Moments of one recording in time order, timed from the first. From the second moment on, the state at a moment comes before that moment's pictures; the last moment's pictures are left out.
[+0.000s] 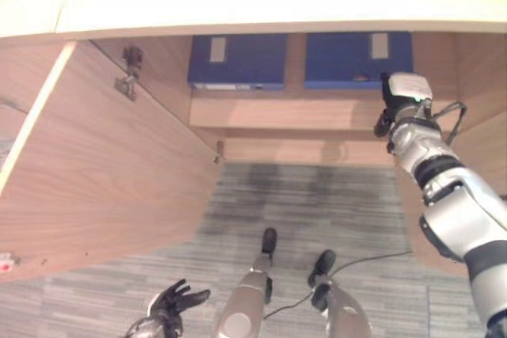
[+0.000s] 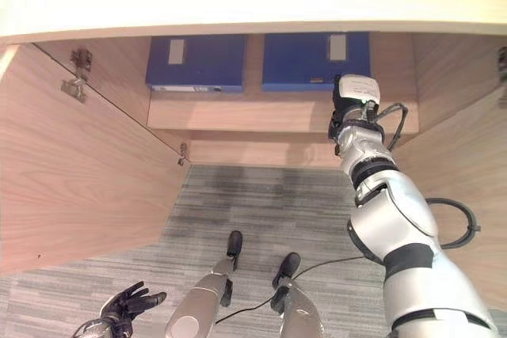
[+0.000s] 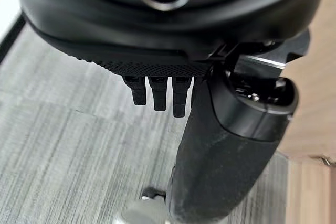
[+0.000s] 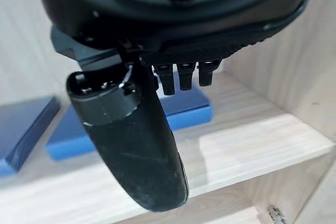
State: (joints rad) left arm -0.08 0.33 -0.11 1.25 -0.46 -0.13 -0.04; right arm -1.18 -0.49 0.72 1.34 -0.30 0.08 -0.25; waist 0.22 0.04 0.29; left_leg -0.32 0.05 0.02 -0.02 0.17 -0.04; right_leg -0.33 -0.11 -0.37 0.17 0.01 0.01
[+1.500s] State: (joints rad) left arm -0.01 0.19 -0.10 1.38 -0.15 -0.07 0.03; right arm 0.08 -0.32 -0.08 1.29 0.45 -0.06 -0.21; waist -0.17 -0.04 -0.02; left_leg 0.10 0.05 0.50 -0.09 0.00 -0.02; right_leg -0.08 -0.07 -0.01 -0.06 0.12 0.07
